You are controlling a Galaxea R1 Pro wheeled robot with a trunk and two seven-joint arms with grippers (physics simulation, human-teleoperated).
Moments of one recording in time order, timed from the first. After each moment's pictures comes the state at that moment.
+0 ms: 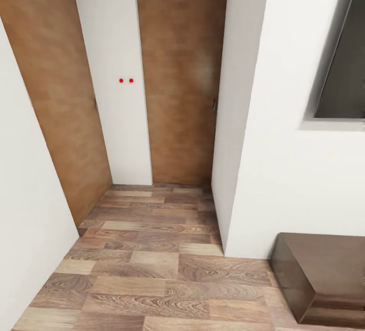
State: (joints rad) left arm -0.01 0.01 -0.01 -0.02 0.00 -0.13 -0.01; right arm -0.01 0.03 -0.01 -0.01 -0.01 -0.01 0.00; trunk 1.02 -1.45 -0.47
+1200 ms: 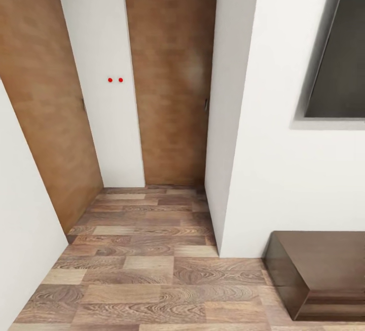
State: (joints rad) left arm -0.01 0.01 -0.01 -0.02 0.00 -0.13 -0.01; right arm -0.01 0.03 -0.01 -0.01 -0.01 -0.01 0.00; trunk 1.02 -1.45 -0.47
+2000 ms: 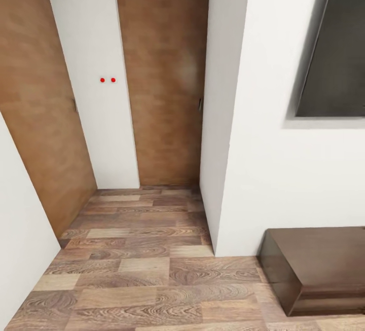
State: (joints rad) left arm -0.01 0.01 -0.01 -0.02 0.00 -0.13 -0.01; right arm -0.01 0.03 -0.01 -0.01 -0.01 -0.01 0.00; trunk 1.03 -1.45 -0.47
